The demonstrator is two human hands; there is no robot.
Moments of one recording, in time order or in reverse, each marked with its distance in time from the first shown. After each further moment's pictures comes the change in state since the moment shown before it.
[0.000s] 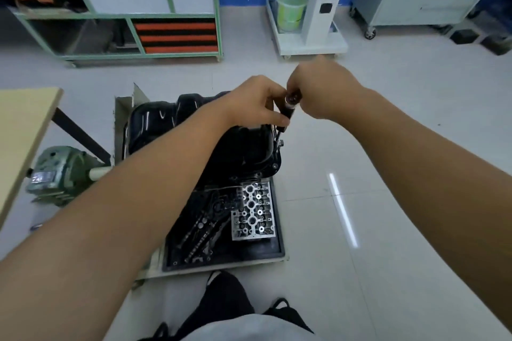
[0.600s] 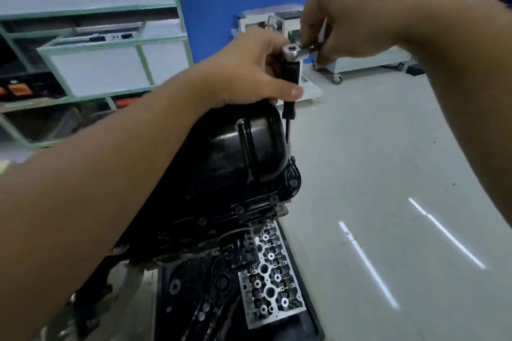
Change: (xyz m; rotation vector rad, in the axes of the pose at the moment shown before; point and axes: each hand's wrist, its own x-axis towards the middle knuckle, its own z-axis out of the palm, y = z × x) left_hand 0.011 -0.029 0.003 0.056 0.097 0.248; right_hand -0.002 0.010 0.029 -0.069 0.323 0.014
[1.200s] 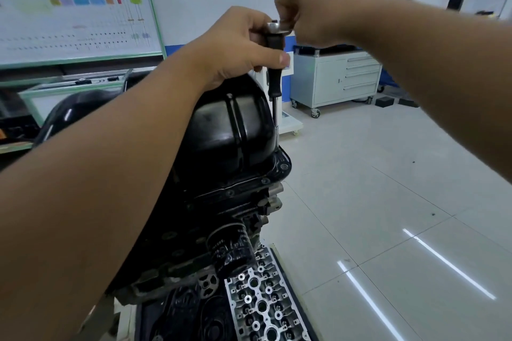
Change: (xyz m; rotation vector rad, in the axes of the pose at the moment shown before) left_hand -0.004 -0.007 0.022 -0.114 0.219 0.142; right_hand -0.030 -0.026 0.031 0.088 0.299 0.188
